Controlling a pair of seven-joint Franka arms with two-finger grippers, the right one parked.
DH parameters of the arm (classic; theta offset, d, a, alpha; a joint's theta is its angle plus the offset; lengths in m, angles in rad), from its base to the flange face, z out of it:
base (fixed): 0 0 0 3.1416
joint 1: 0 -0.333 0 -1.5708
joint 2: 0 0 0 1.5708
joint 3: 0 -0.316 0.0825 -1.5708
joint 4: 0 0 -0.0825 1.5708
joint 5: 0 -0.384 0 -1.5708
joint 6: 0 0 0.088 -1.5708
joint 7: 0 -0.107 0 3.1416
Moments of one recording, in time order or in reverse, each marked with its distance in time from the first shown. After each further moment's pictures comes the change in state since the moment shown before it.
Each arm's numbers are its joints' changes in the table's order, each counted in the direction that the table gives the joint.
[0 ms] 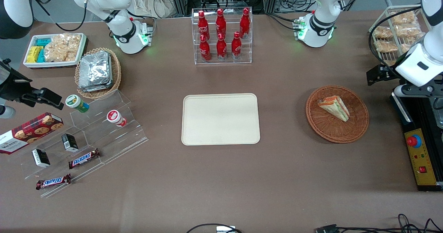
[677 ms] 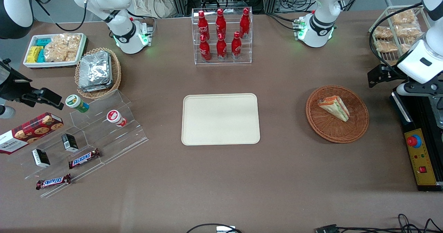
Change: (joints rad) arm 0.000 0.012 0.018 0.044 0.000 0.037 -0.073
